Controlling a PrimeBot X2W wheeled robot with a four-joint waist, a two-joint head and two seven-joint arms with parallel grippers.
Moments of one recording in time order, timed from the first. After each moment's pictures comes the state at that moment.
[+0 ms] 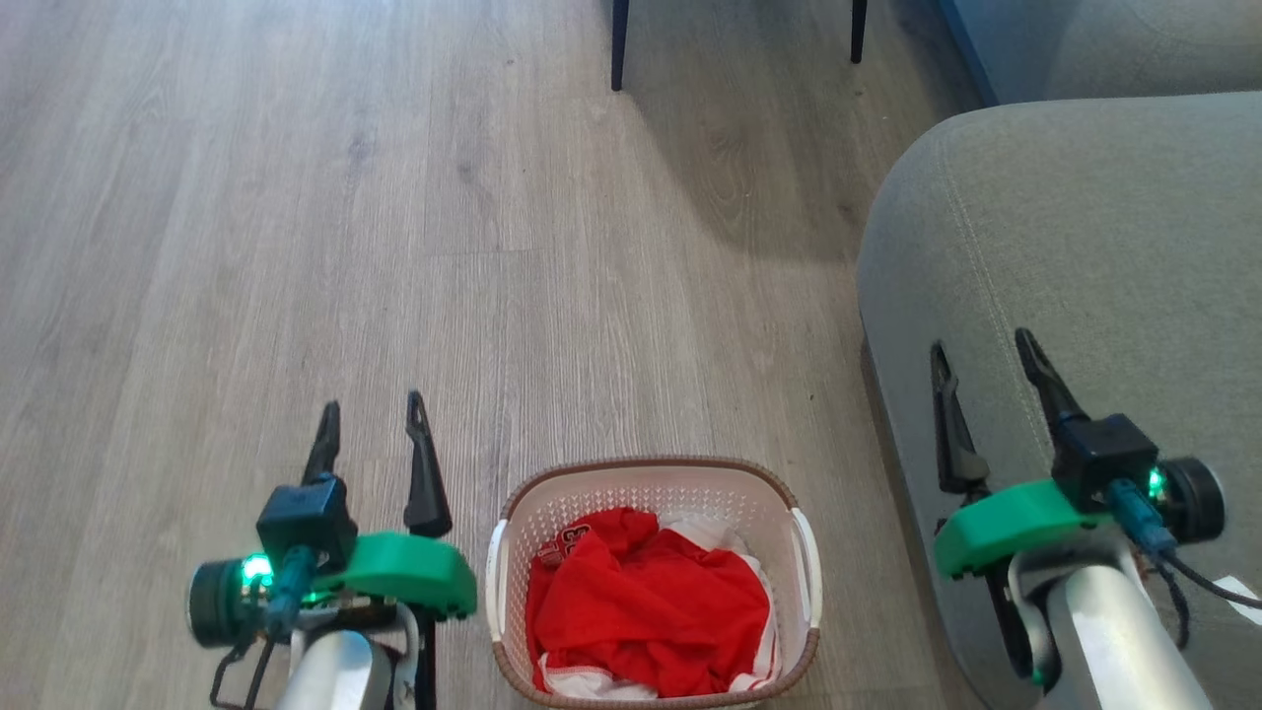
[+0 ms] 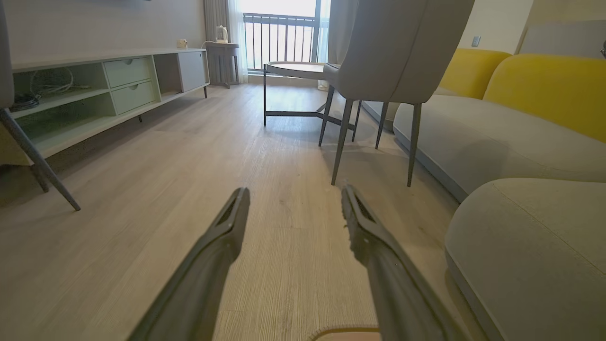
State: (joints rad) left arm -0.06 0.06 -0.28 0.15 -0.23 0.25 -0.26; right arm -0.14 -0.07 0.09 0.17 0.08 0.12 -0.25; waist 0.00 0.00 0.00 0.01
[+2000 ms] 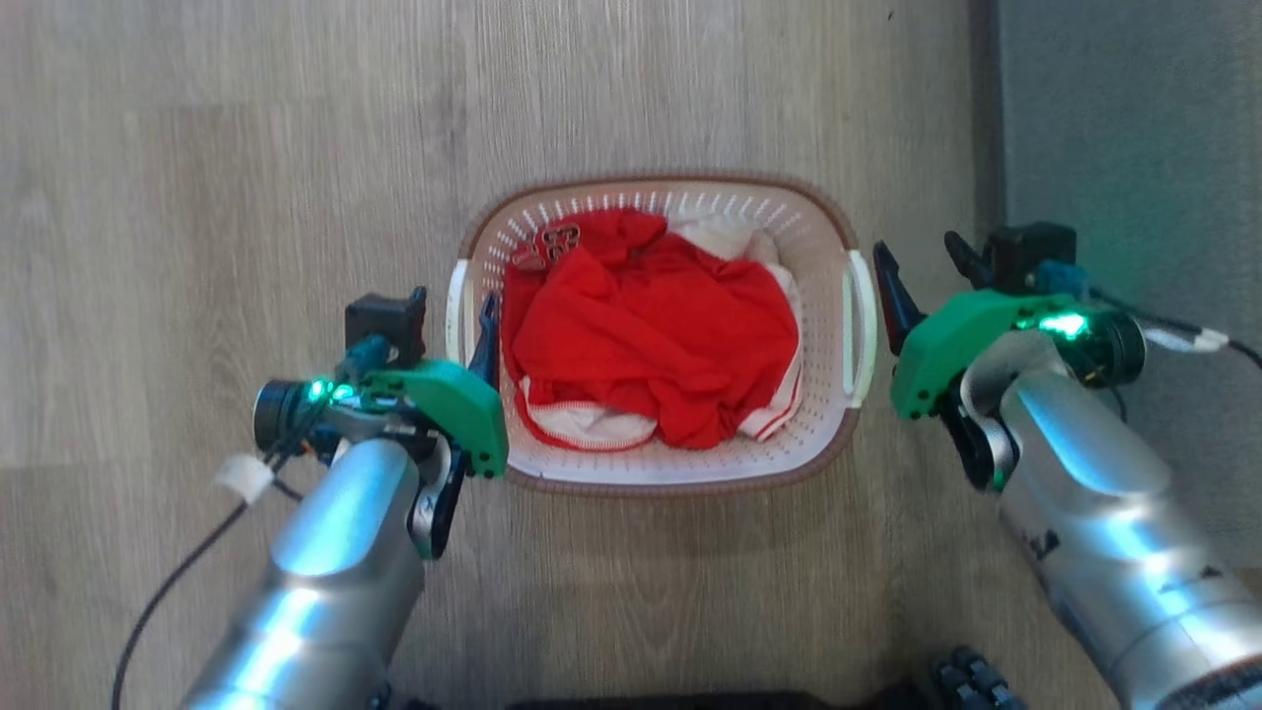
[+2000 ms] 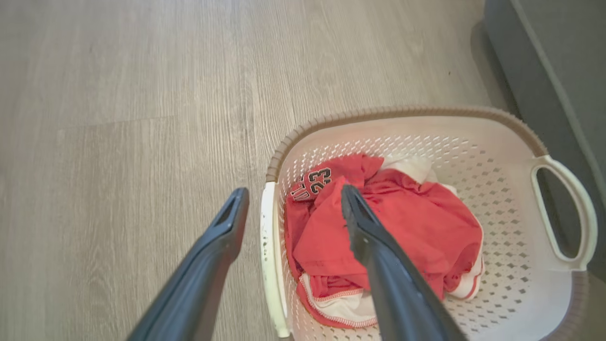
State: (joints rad) left arm -0.60 0.04 -0.50 0.87 -0.42 0.05 -0.26; right arm -0.72 -0.14 0.46 0.91 0.52 0.12 -0.23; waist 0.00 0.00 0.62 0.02
